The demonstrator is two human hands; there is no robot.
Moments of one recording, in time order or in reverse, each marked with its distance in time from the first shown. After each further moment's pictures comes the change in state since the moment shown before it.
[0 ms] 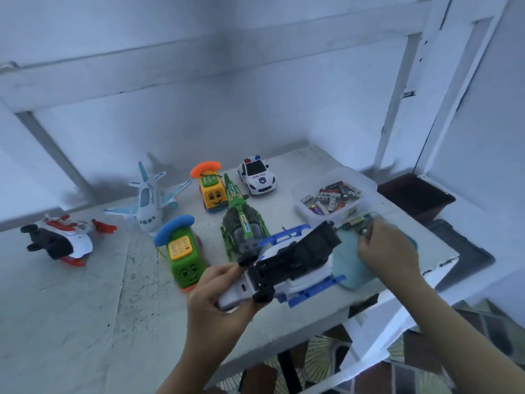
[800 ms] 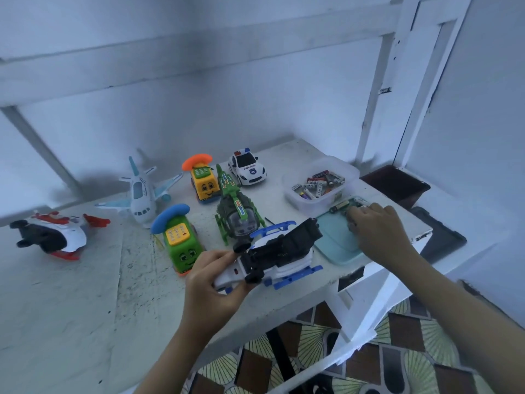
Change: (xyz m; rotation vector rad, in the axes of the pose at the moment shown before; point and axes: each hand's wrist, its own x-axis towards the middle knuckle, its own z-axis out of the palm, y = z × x) left_hand -0.005 -0.027 -0.012 0.075 -0.060 0.198; right_hand -0.004 0.029 0.006 -0.350 0.320 -0.555
